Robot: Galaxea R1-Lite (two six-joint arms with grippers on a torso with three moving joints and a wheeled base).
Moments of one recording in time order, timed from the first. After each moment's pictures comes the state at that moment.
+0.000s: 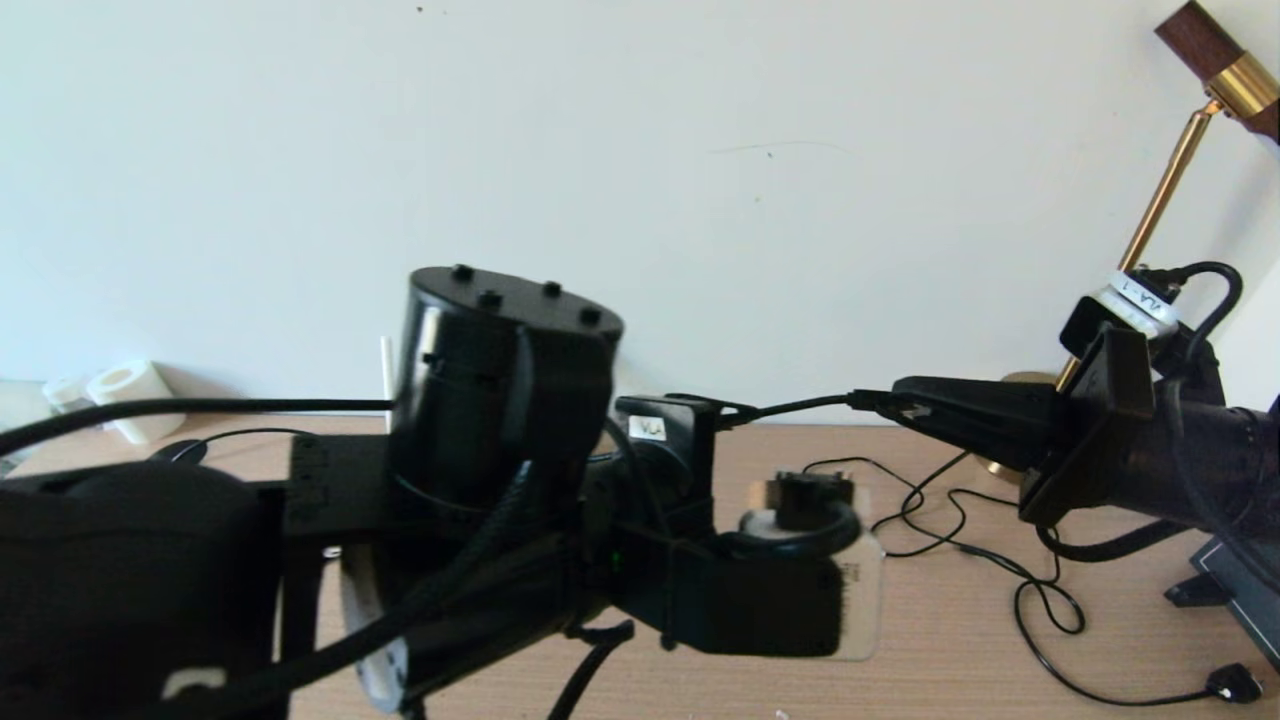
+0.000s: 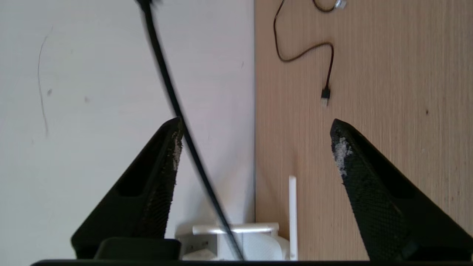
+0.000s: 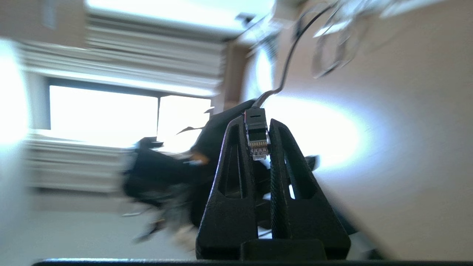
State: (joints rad) left arm -0.98 1.63 -1.05 -0.27 0.20 1.22; right arm 0.34 1.39 -0.66 -0.73 0.74 1.22
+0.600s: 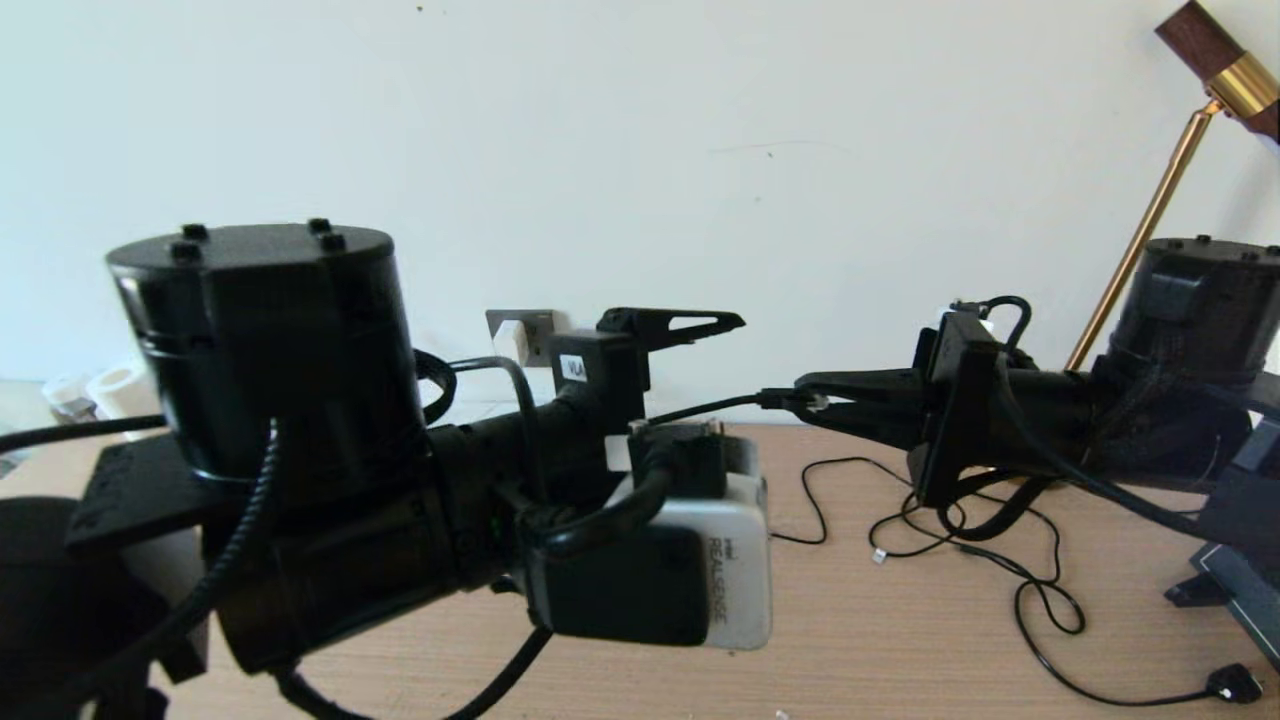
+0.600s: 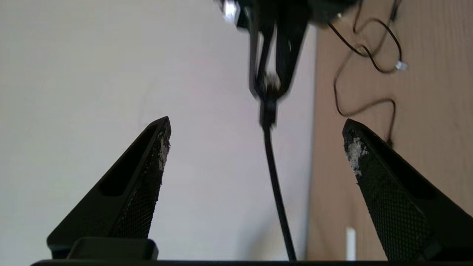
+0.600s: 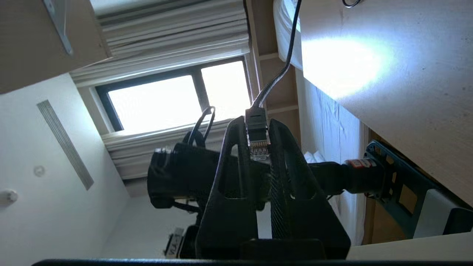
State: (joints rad) left arm -0.89 1.54 -0.92 -0.57 -0.04 1.31; right arm 0.39 1.62 -0.83 -0.74 0.88 1.55
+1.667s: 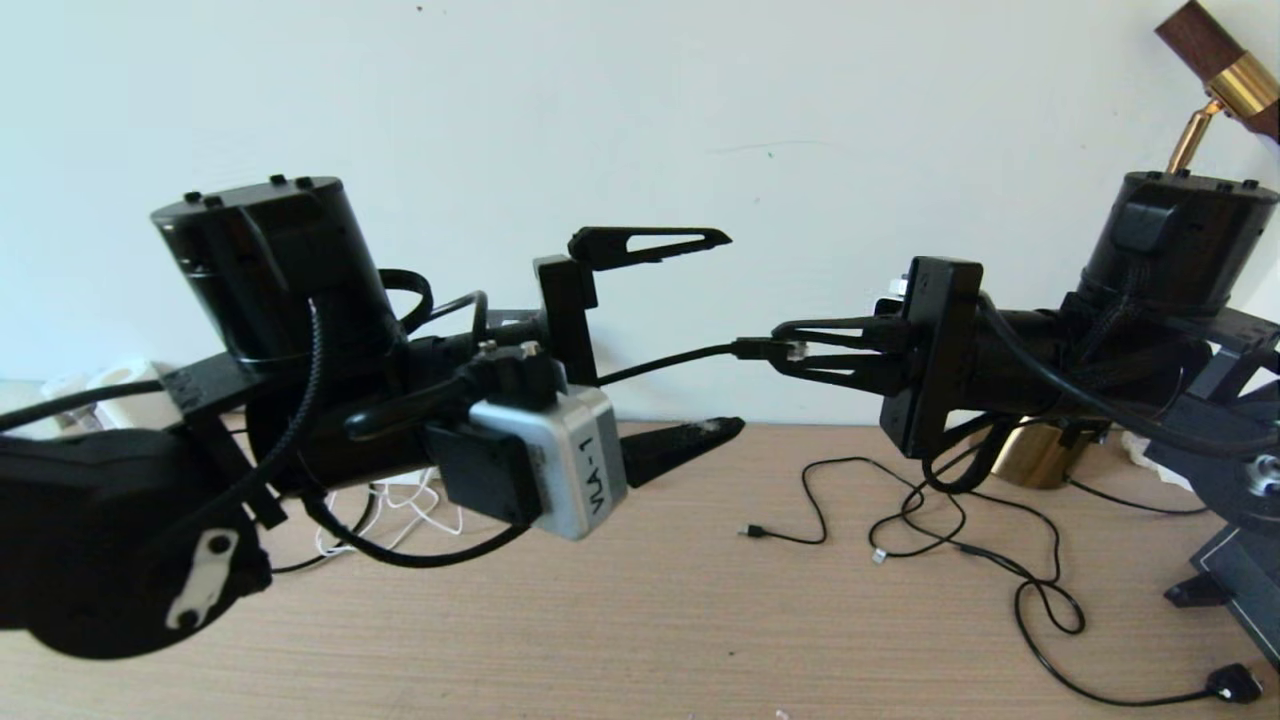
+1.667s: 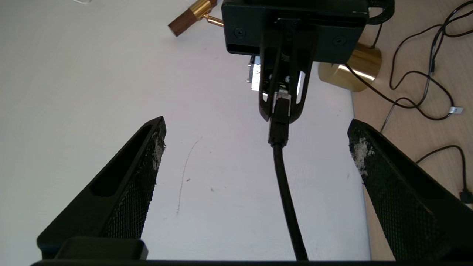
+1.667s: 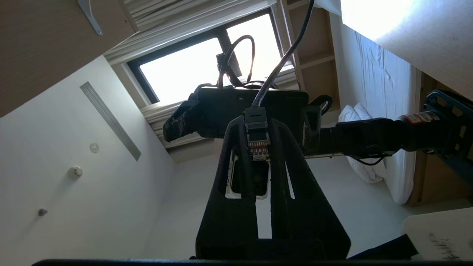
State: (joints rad) left arm -0.65 1.64 -0.96 -0.80 -0.59 1.36; right arm 0.40 1.69 -1.00 -0.73 1.04 1.79
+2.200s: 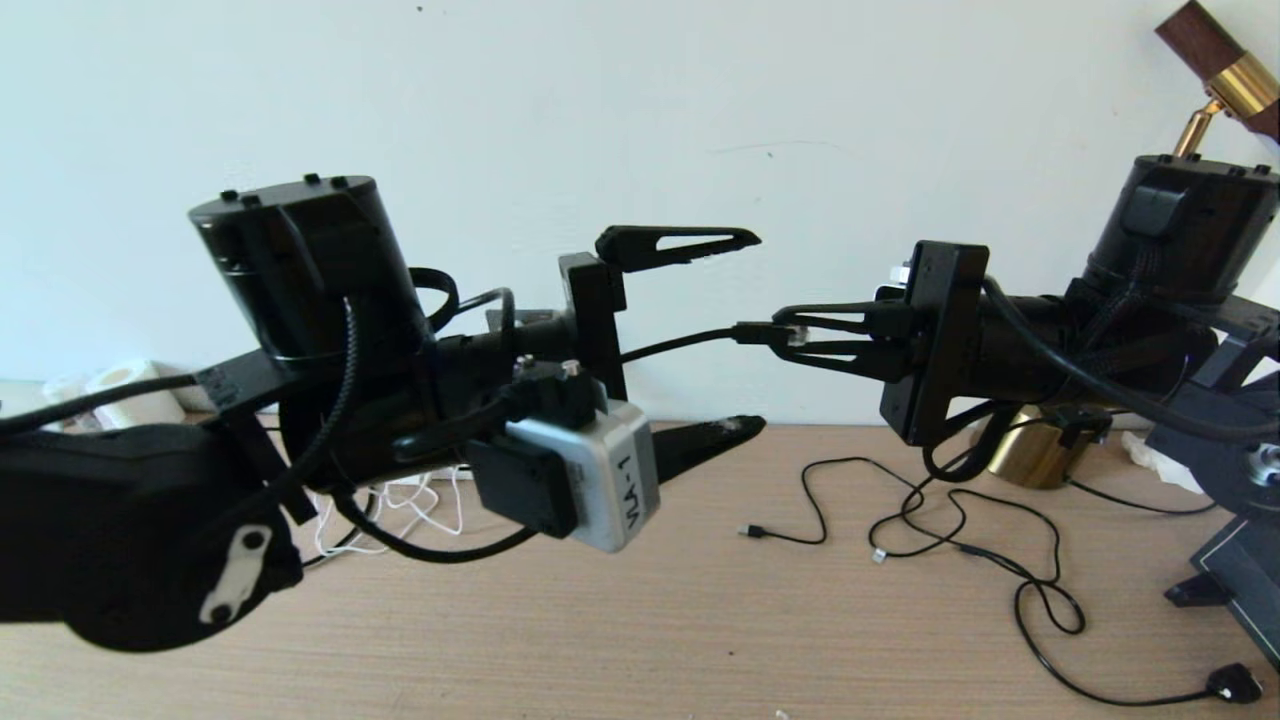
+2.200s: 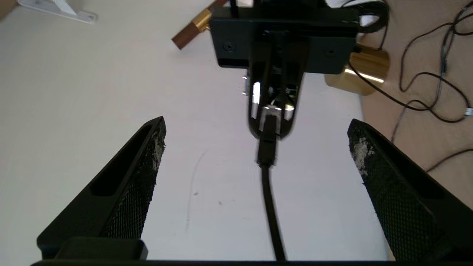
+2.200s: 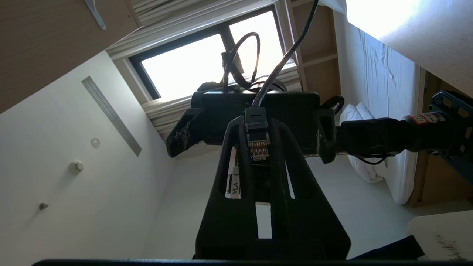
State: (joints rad) left arm -0.68 1.67 -0.99 -0.80 -0.59 1.41; right arm 0.40 1.69 -1.03 -0.74 1.05 1.81
